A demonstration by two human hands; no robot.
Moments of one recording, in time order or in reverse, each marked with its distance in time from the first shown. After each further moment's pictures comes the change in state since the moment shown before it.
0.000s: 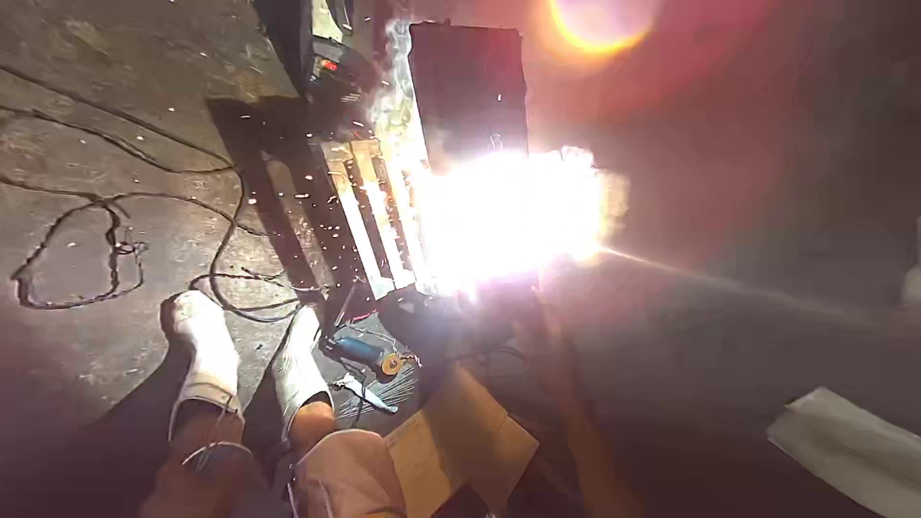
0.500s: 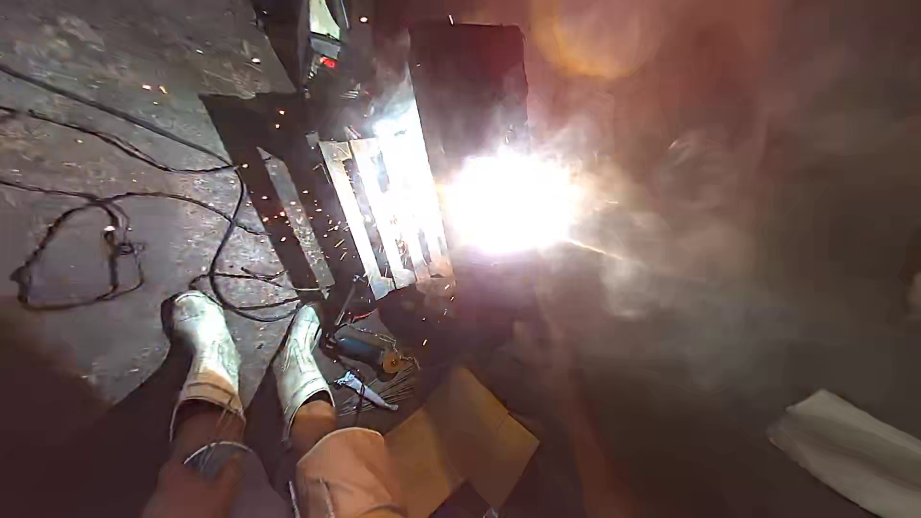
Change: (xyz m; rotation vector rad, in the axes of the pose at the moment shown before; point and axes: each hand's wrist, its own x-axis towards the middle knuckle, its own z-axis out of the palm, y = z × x) left_hand 0.015 -0.002 0.006 0.054 -0.086 -0.108; right_hand -0.006 -0.002 -0.004 -0.084 0.012 -0.015
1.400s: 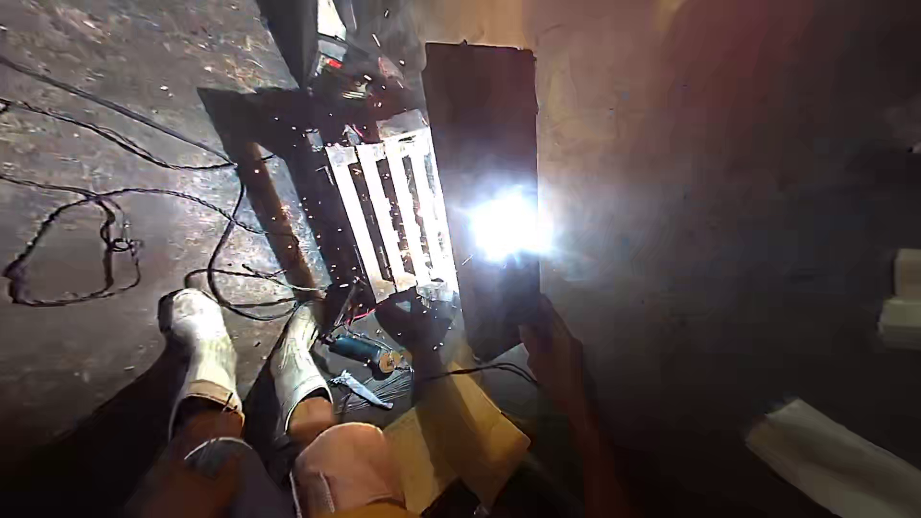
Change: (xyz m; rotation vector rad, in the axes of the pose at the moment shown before) left_hand 0.005 0.006 -0.013 -0.070 -0.013 0.000; right_hand 0.014 -0.026 -0.019 0.059 -0.114 0.125
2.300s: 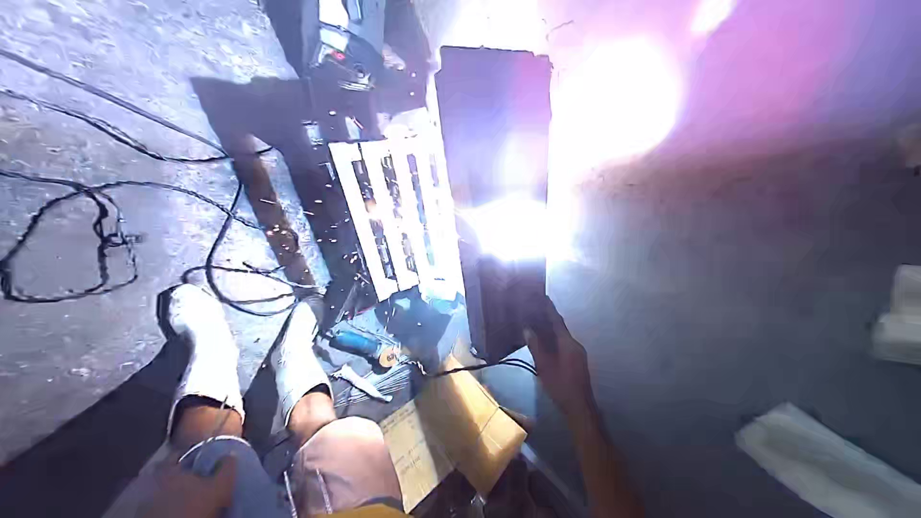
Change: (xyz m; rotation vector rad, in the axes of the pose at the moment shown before) left_hand 0.007 -0.002 -0.019 -0.006 -0.032 0.009; right_hand 0.006 0.004 0.009 -0.102 0.067 -0.064
